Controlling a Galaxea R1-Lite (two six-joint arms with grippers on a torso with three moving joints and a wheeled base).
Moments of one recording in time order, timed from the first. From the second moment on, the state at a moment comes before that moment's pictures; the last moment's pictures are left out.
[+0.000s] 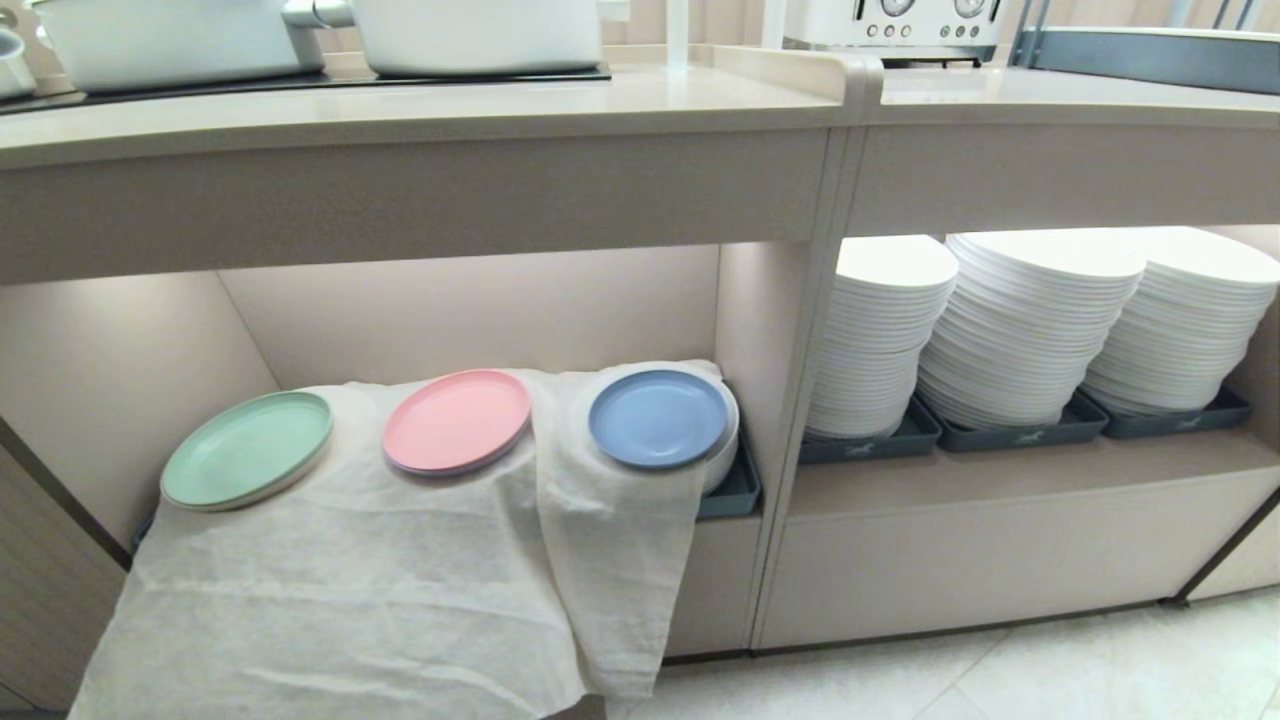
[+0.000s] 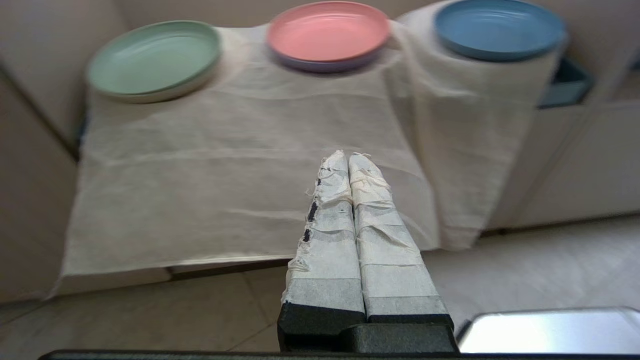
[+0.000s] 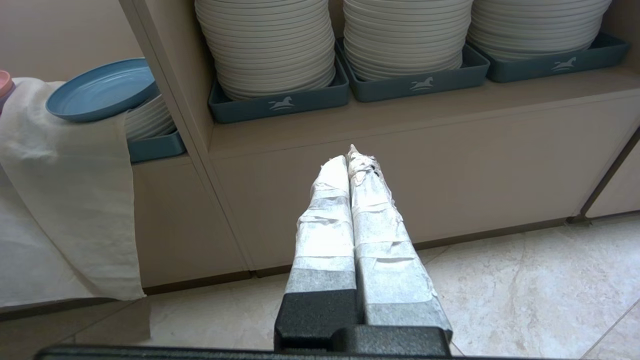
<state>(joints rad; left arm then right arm) 0.00 0.04 -0.06 0.09 -0.05 0.03 0.00 0.00 0.00 -0.01 -0.05 0.08</state>
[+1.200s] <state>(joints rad) 0.00 0.00 -0.01 0.02 -0.01 0.04 0.00 0.00 0.00 -0.01 -0.06 0.08</state>
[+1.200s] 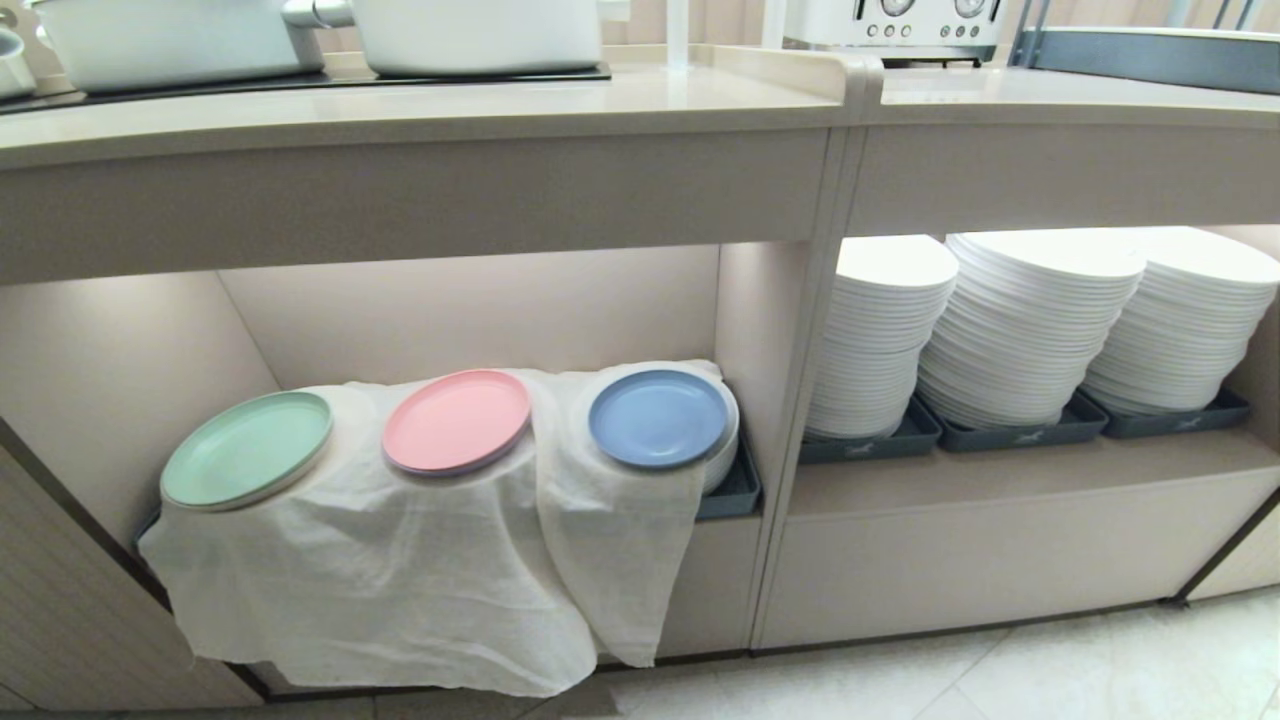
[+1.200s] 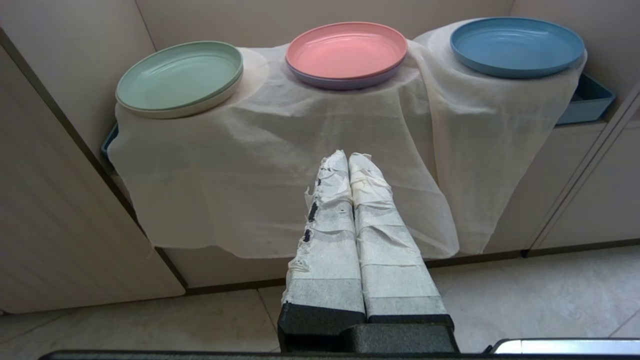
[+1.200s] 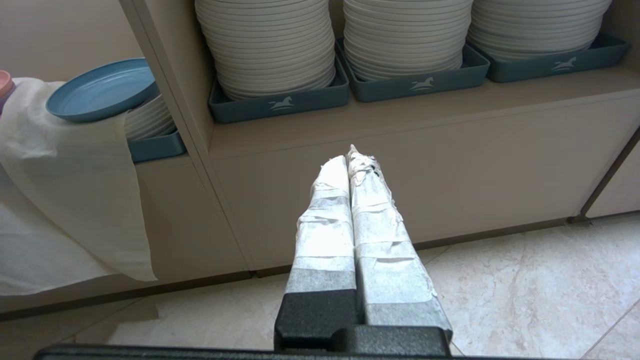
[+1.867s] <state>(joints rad) 0.00 0.00 -0.01 0.02 -0.01 0.04 0.00 0.00 0.00 -0.01 -0.05 0.08</state>
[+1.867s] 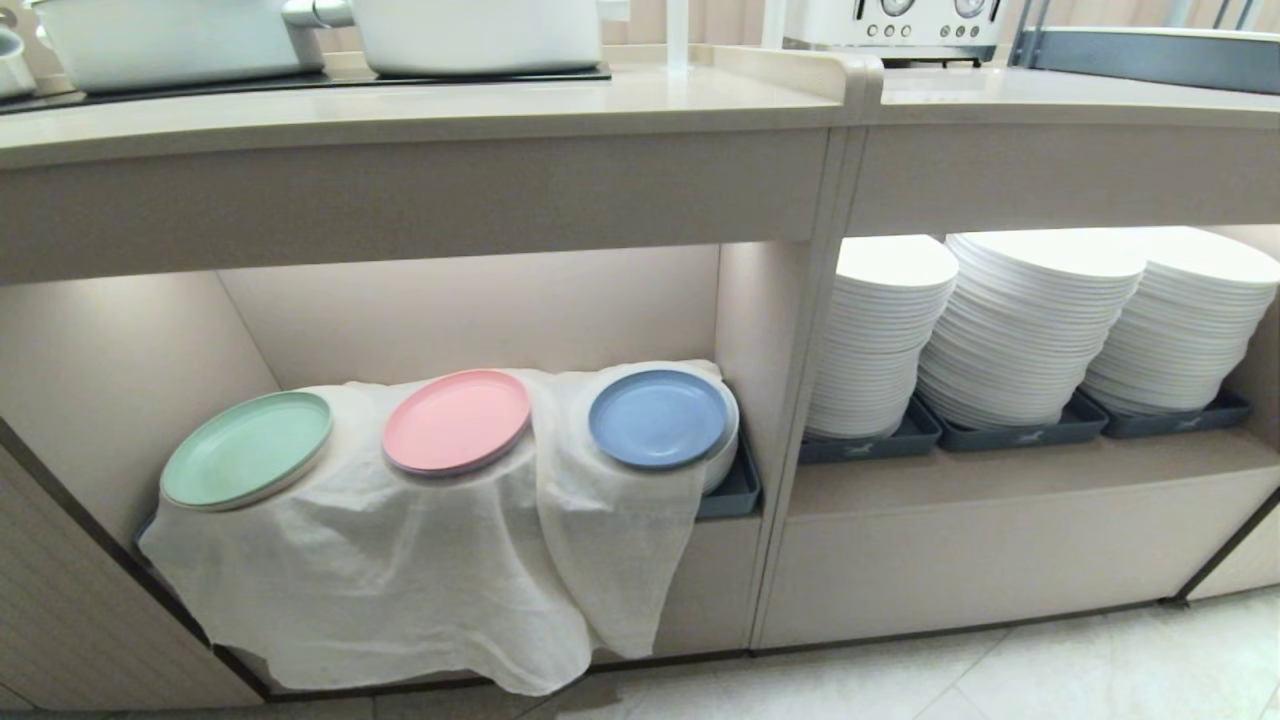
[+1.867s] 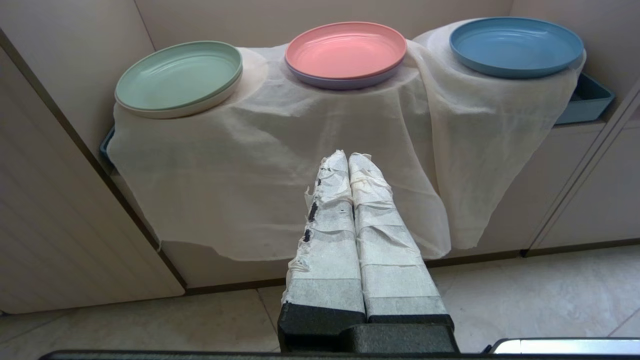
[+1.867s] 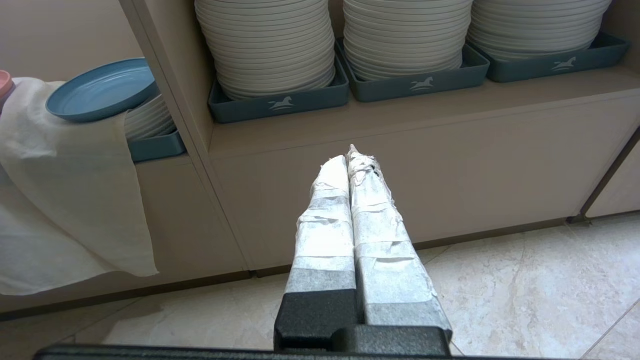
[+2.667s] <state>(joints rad) 0.00 0.00 -0.01 0.02 -0.01 0.04 0.00 0.00 0.00 -0.01 -0.06 0.08</state>
